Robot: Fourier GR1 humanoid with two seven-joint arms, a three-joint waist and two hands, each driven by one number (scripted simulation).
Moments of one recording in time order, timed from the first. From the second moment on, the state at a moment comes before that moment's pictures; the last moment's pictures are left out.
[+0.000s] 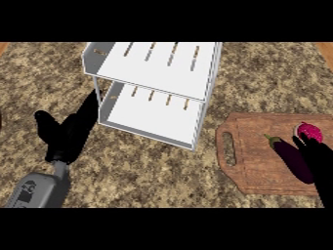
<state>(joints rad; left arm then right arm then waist) -0.19 0.23 -0.16 -1.46 0.25 0.07 0.20 0.26 -0.57 0.22 -1.90 0.89 -0.02 0.32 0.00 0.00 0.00</state>
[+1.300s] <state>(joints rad) -0.18 0.14 -0.08 -1.48 0.13 0.00 0.24 0.09 -0.39 -0.01 -1.54 0.94 -0.03 0.03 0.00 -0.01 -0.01</state>
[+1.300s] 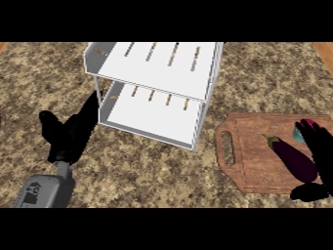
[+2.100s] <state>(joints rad) -0.17 0.13 -0.06 -1.49 0.13 -0.03 0.24 0.01 -0.39 -0.01 -1.39 0.98 -0.07 -0.16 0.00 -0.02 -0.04</state>
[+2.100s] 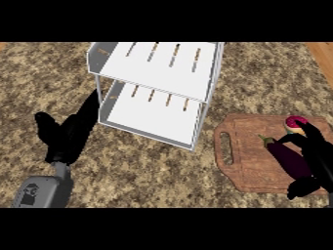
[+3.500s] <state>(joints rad) -0.12 0.15 -0.02 -1.52 0.13 -0.03 0.25 0.32 -0.02 0.32 -2.05 1.15 -0.19 0.62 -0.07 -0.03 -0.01</state>
